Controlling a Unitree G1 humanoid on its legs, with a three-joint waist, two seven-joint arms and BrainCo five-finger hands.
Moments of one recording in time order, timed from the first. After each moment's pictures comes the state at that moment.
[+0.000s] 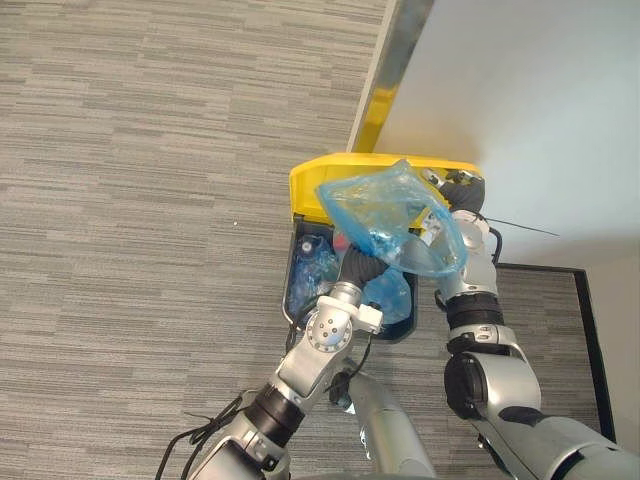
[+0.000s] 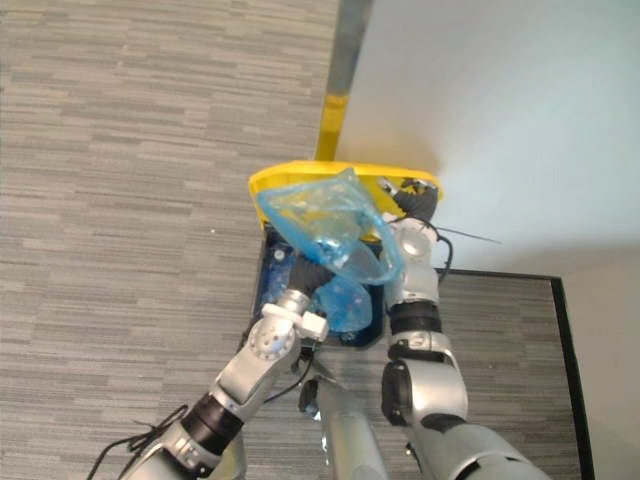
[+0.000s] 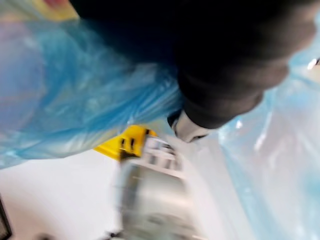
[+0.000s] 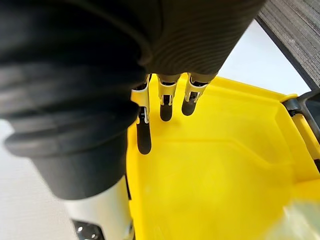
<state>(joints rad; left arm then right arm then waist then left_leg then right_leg) -0.38 -0.06 -0.52 0.21 -0.14 -0.07 0.26 -0.84 -0.09 -0.32 0.60 0.20 0.07 -0.37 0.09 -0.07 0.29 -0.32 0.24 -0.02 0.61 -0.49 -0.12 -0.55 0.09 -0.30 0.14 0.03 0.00</state>
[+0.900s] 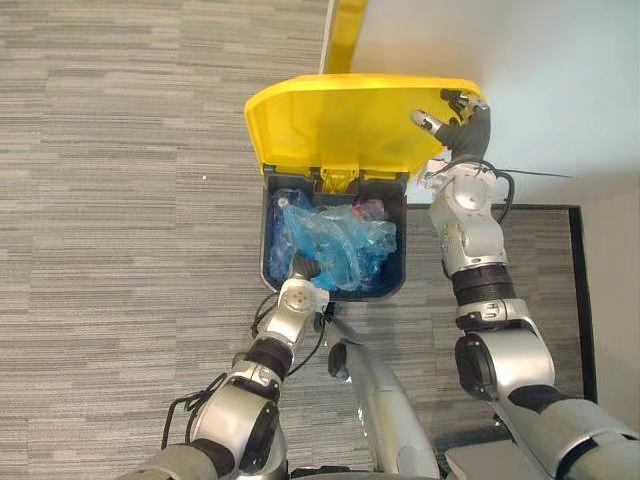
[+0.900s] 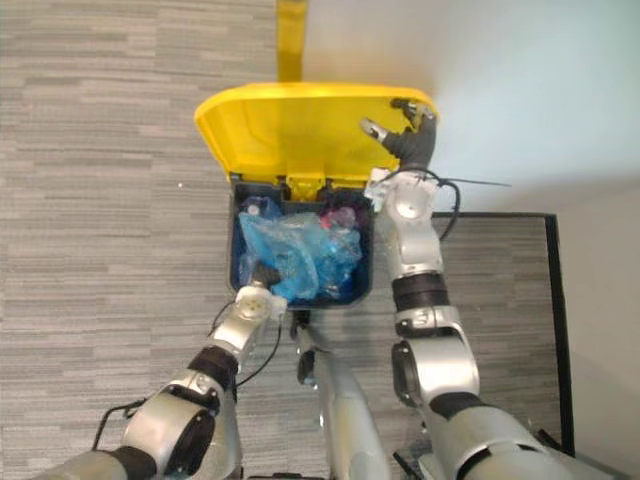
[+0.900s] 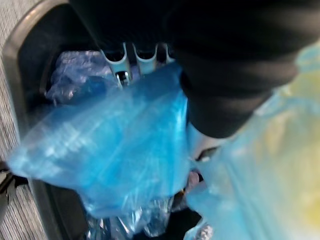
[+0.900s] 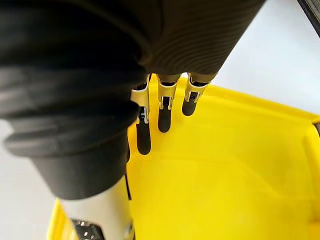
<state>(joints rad) -0.65 -0.09 -0.09 0.84 0.20 0.10 0.33 -0.94 -0.20 -0.10 0.52 0.20 0.02 -0.35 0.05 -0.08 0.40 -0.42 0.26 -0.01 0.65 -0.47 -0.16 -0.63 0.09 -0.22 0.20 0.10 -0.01</state>
